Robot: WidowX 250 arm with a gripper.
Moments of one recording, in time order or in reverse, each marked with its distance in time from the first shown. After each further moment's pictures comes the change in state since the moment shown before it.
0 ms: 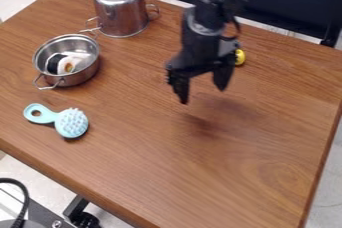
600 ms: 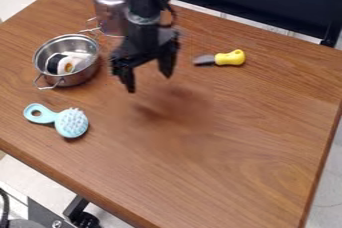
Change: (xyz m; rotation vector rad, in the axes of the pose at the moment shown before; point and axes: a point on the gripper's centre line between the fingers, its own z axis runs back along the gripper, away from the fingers) arm 0.062 0.055 -0.012 0.034 -0.011 0.095
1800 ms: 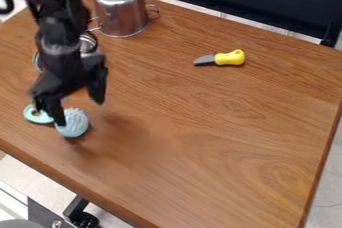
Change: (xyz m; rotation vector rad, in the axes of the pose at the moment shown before) arm 0.012 0.110 0.011 0.061 0.020 0.273
